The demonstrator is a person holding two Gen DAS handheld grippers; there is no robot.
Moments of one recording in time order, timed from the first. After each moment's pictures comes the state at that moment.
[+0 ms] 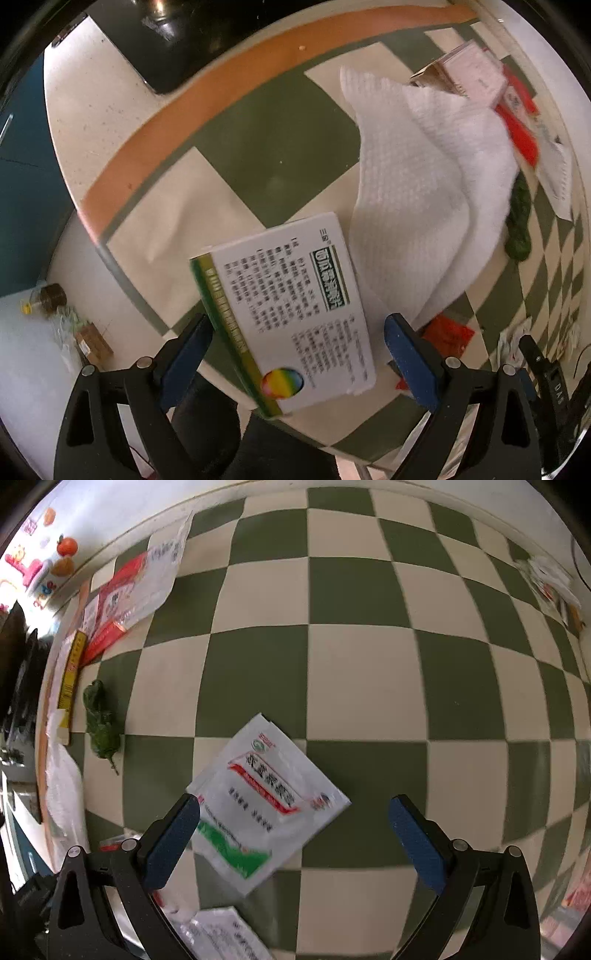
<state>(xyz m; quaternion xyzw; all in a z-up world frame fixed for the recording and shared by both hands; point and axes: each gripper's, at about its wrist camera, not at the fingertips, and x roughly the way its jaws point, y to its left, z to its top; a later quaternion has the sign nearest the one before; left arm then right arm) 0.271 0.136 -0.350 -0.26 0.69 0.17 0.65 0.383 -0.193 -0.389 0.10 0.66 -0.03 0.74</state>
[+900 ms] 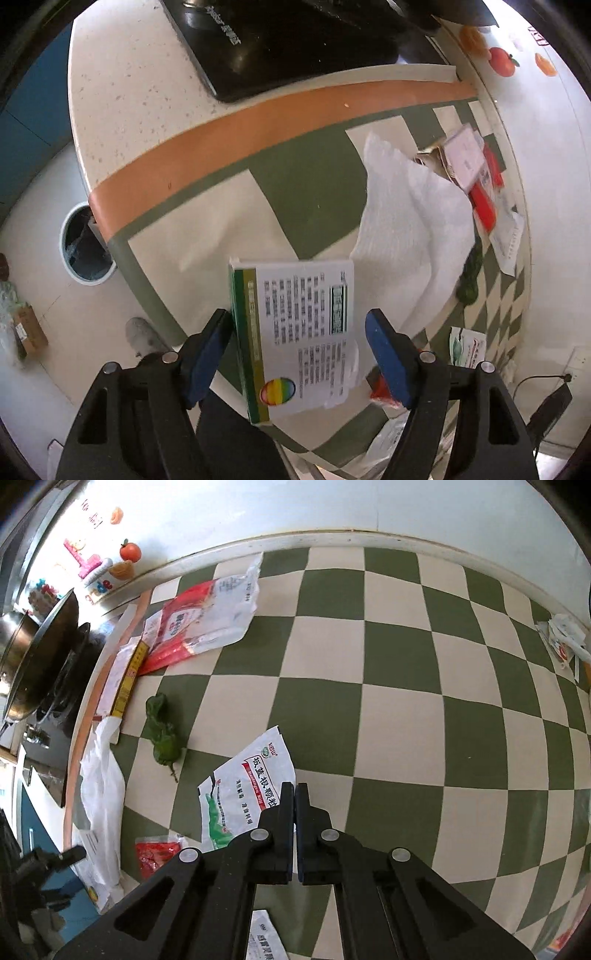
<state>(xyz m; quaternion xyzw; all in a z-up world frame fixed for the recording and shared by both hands) 0.229 0.162 -0.333 -0.39 0.61 0.14 0.68 0.367 -0.173 -0.340 0.07 0.59 0.02 0.80</state>
